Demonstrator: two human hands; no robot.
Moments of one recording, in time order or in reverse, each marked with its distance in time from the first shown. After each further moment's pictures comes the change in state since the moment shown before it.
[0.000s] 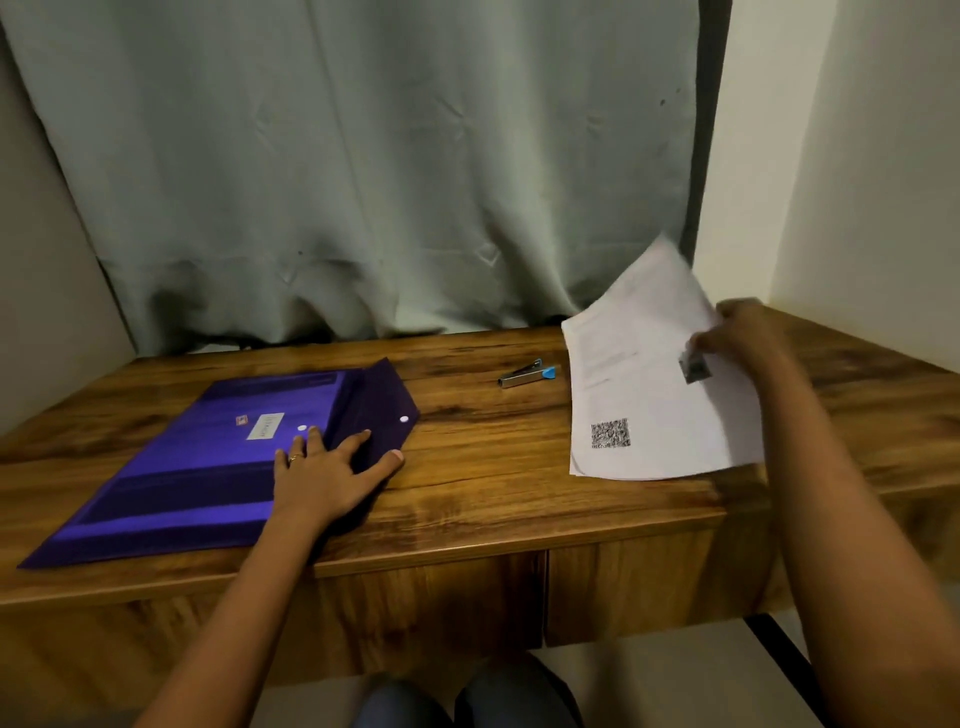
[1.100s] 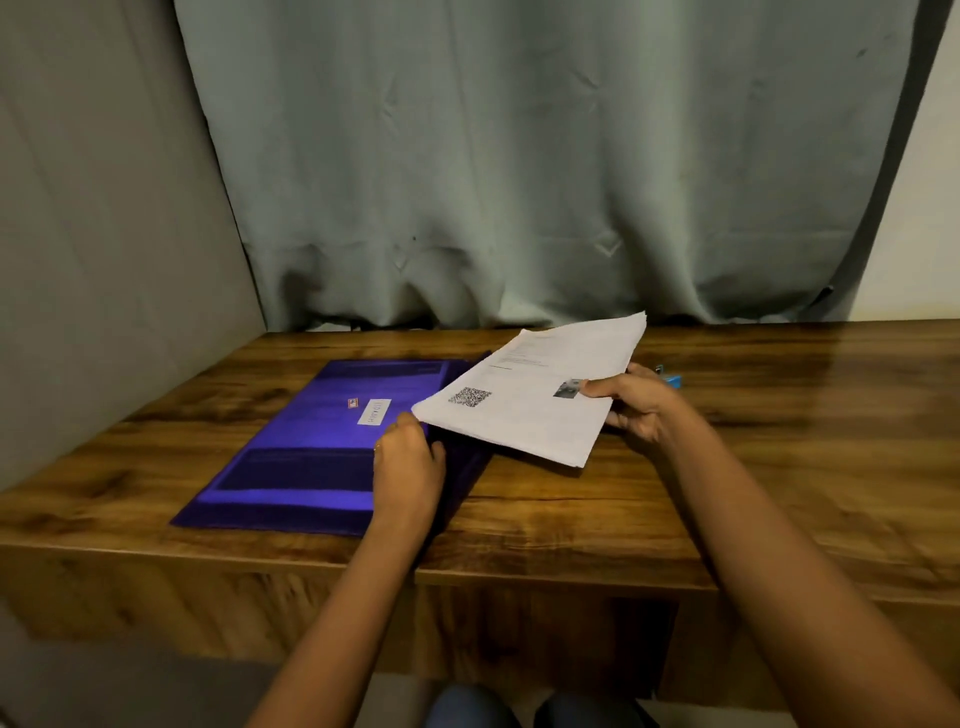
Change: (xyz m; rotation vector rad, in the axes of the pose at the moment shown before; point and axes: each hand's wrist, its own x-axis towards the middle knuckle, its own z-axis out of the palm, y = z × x) left_hand -0.004 0.002 -0.009 -0.430 0.399 -0.203; right_hand -0.044 -0.110 0.195 1.017 -0.680 0.274
